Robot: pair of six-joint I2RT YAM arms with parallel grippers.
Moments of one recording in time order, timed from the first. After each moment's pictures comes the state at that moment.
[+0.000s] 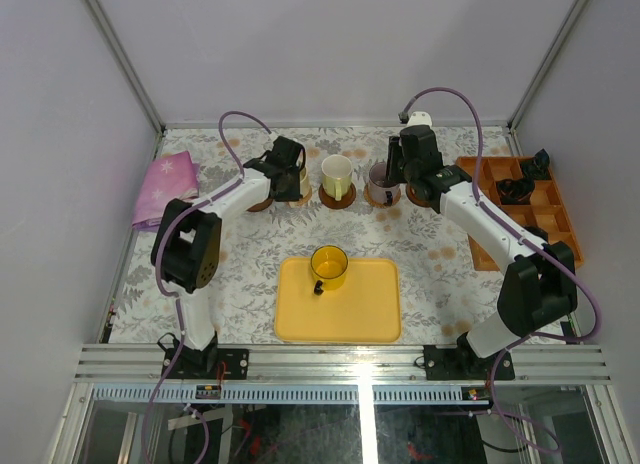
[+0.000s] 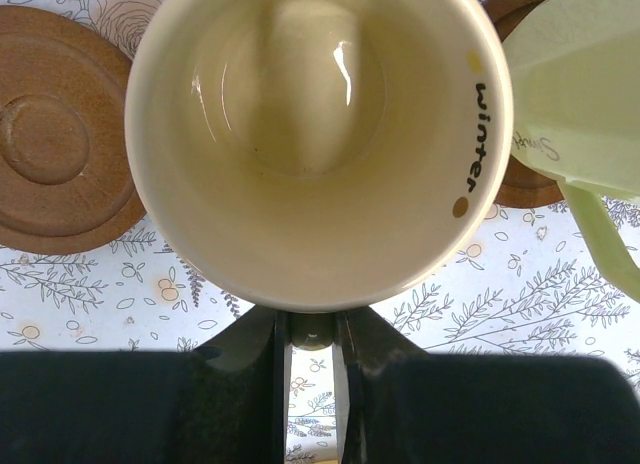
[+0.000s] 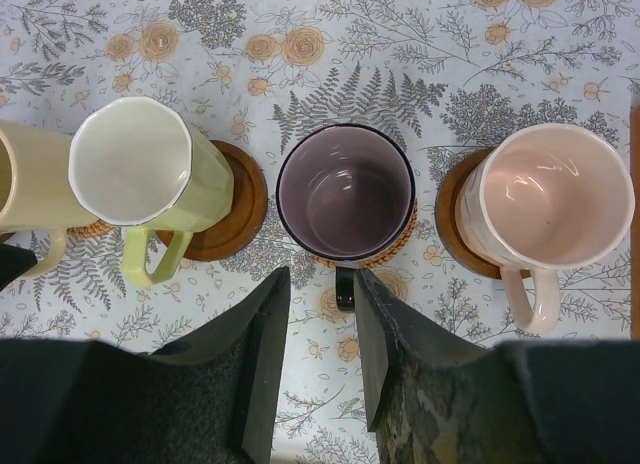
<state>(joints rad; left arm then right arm) -0.41 1.91 1.44 -0.49 -0.12 -0.39 0.42 1.56 1.28 -0.30 0.22 0.28</state>
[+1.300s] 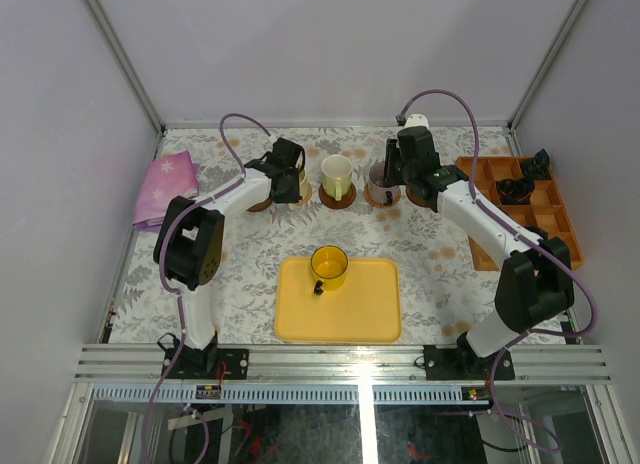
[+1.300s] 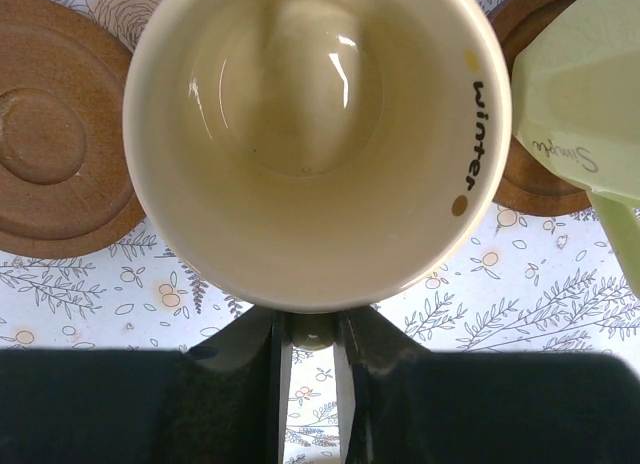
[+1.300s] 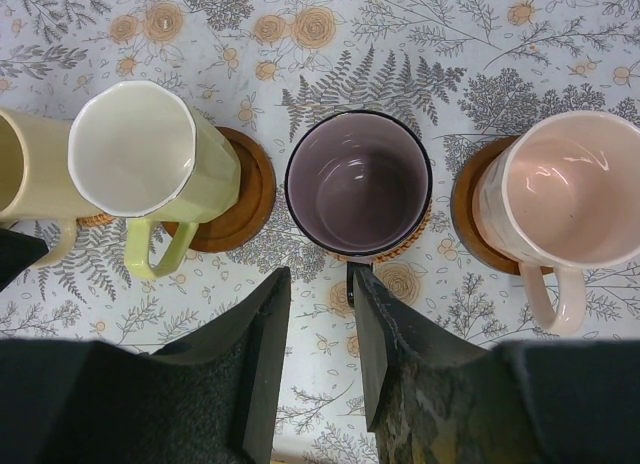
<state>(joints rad) -0.40 1.94 1.44 -0.49 -0.12 -0.40 0.42 1.58 1.28 -0.30 0.19 0.30</state>
